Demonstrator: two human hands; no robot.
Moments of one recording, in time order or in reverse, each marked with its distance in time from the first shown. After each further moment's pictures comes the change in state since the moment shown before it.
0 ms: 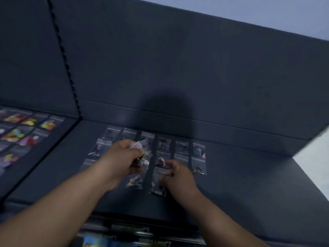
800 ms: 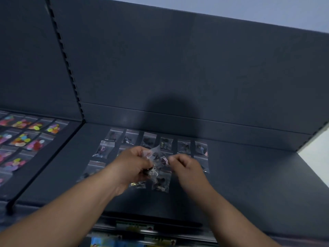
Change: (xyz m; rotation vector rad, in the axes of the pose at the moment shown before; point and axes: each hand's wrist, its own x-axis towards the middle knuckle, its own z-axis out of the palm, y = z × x) left_hand -0.008 -0.007 0.009 0.066 -0.121 -0.061; right_hand -0.009 -0.014 -0.021 0.246 0.031 -0.140
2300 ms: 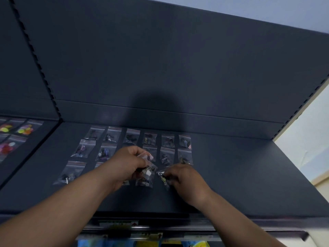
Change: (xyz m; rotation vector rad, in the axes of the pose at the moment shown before) left_hand 0.018 -0.013 0.022 0.154 -0.049 -0.012; right_hand -0.016 0.036 -0.039 -0.747 -0.182 -0.209
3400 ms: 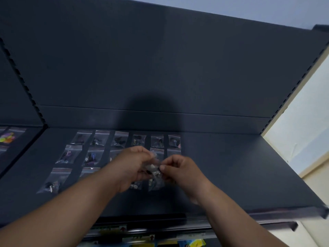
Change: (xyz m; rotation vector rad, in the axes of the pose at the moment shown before) left_hand -0.002 0.018 0.043 -0.104 -0.063 -0.014; right_hand -0.011 -0.014 -0.028 1.049 0.097 0.367
